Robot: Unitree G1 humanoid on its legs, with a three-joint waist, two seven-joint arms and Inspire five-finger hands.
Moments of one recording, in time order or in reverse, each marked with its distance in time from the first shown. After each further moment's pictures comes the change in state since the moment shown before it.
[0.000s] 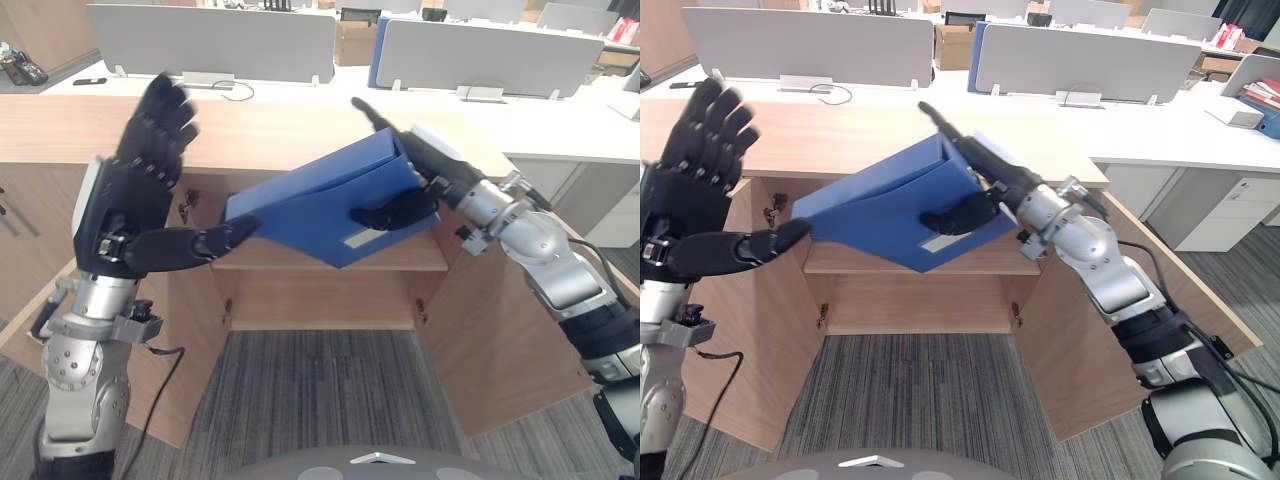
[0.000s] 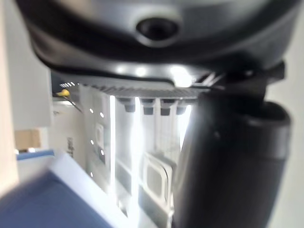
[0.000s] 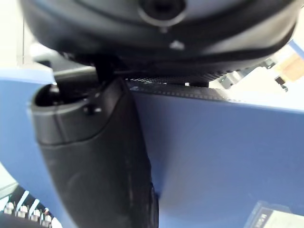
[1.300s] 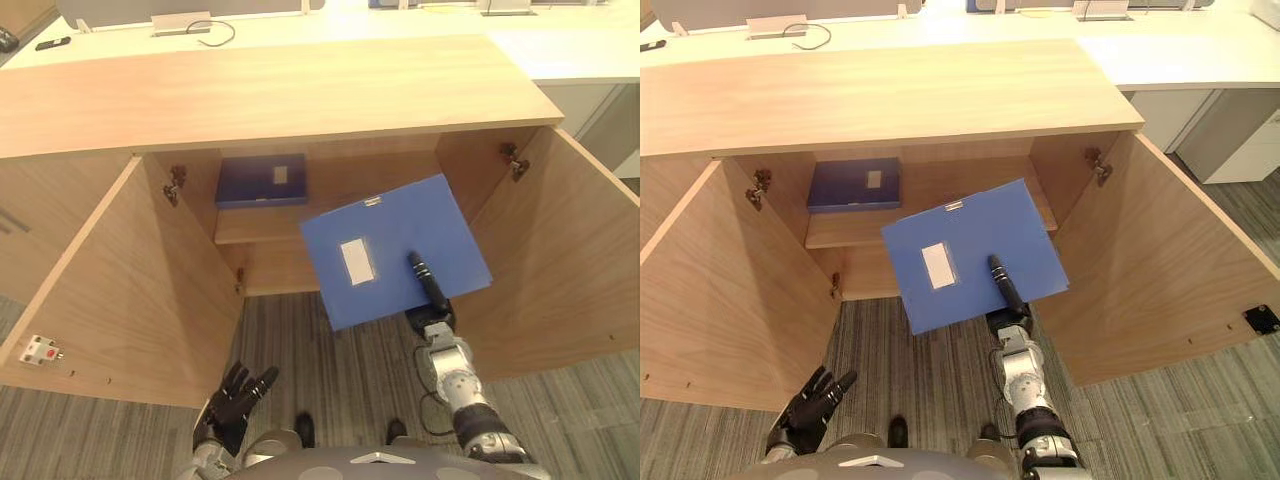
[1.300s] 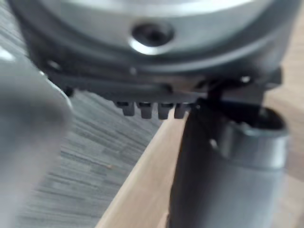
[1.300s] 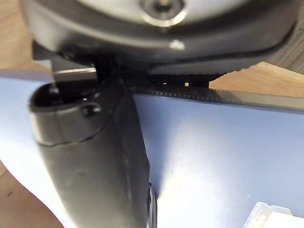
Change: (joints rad) left arm 0.134 -0.297 -0.214 1.061 -0.099 0.260 0.008; right arm 0.265 0.758 -0.293 0.787 1.025 0.109 -0.162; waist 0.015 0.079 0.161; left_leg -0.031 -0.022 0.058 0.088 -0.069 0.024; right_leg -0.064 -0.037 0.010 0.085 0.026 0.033
